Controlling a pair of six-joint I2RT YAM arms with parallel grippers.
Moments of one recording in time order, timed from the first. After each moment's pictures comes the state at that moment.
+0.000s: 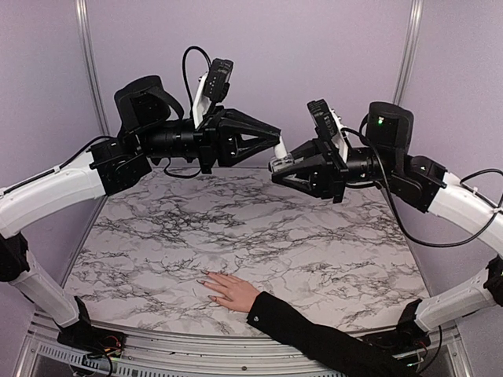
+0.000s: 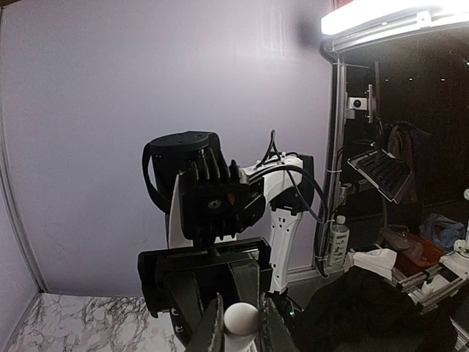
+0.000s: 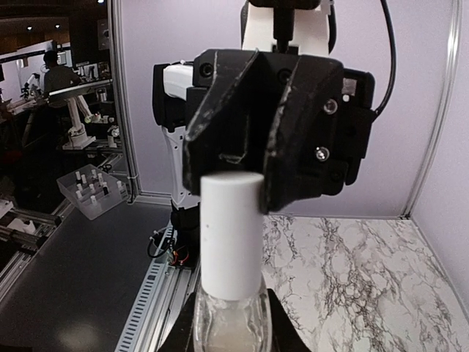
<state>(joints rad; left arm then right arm) -0.96 1.52 1.52 0.17 0.79 -0.16 0.82 1.23 1.29 -0.12 -0.85 -0.09</state>
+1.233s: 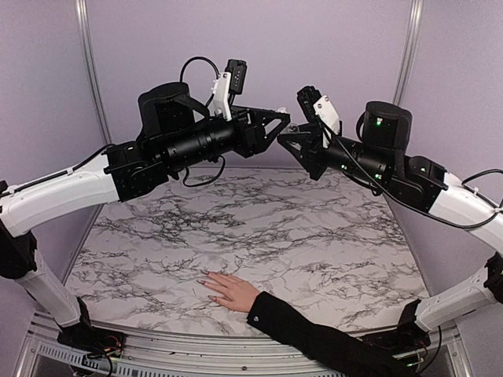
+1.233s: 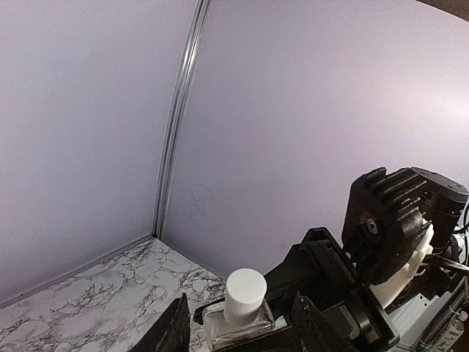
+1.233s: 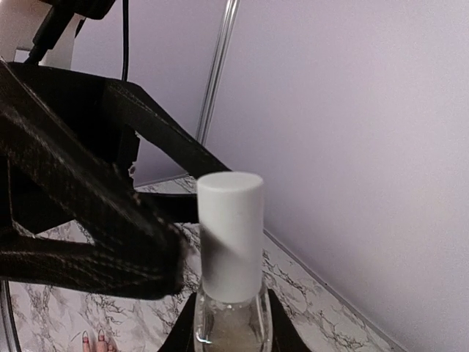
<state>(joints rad) -1.05 1.59 1.59 0.11 0.03 -0.27 0.91 1.24 1.31 -0.13 0.03 -0.22</state>
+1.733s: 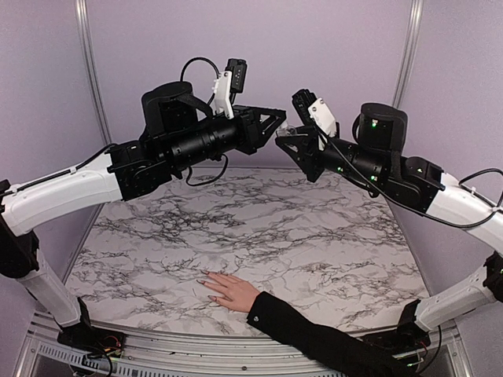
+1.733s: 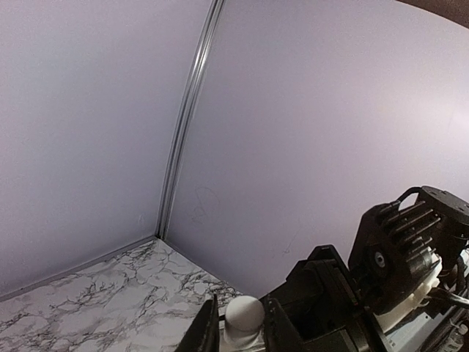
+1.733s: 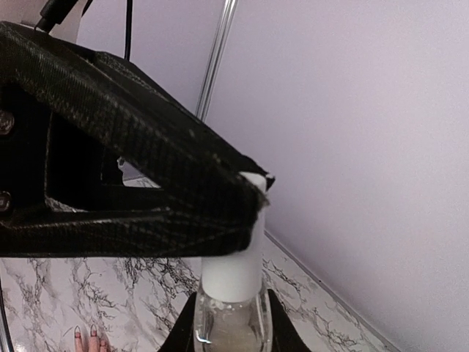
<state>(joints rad) -1.05 1.61 1.61 0.11 -0.02 -0.30 0.92 1.25 1.31 -0.14 0.07 -0.25</state>
